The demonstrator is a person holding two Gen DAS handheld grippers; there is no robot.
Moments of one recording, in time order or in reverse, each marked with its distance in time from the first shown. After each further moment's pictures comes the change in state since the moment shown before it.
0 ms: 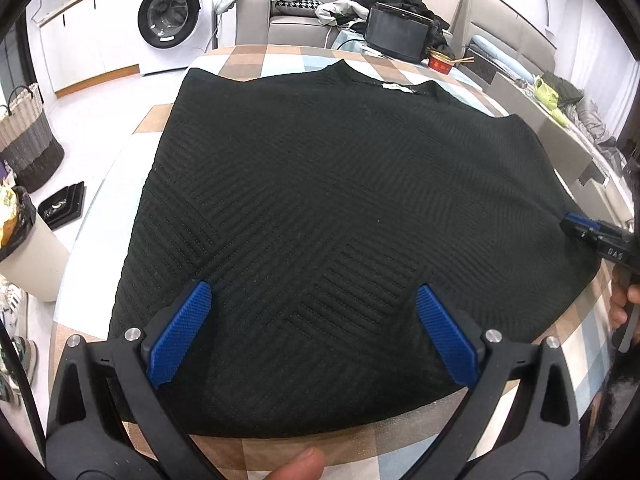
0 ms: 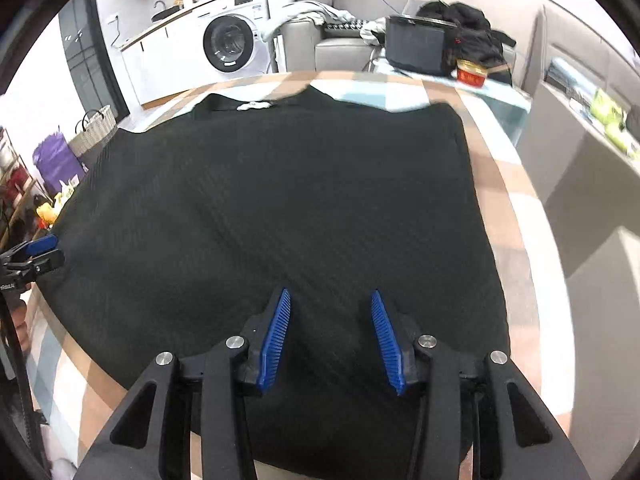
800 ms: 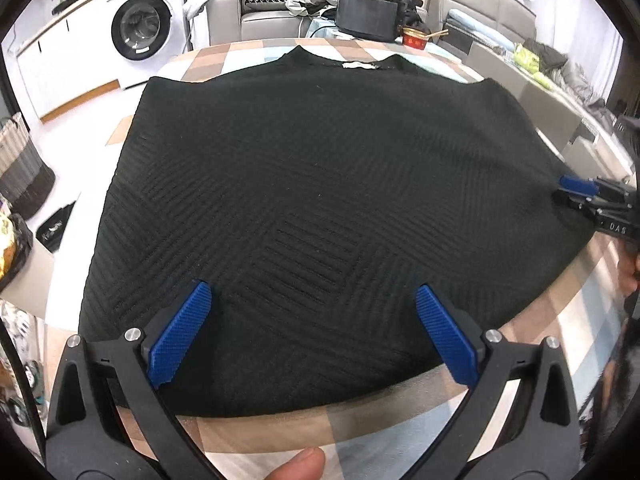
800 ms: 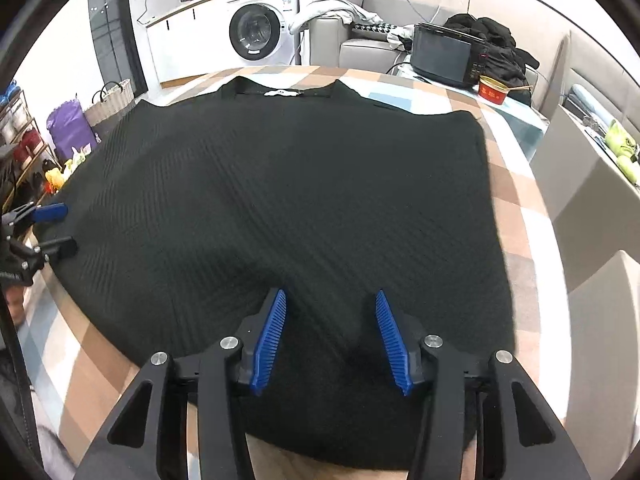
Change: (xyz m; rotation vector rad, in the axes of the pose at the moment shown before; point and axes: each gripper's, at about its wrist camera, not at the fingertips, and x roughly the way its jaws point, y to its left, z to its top) left arm -0.003 -0.037 -0.010 0.104 0.031 -0.021; right arm -0.002 0.015 -0.006 -0.124 0.006 -0.010
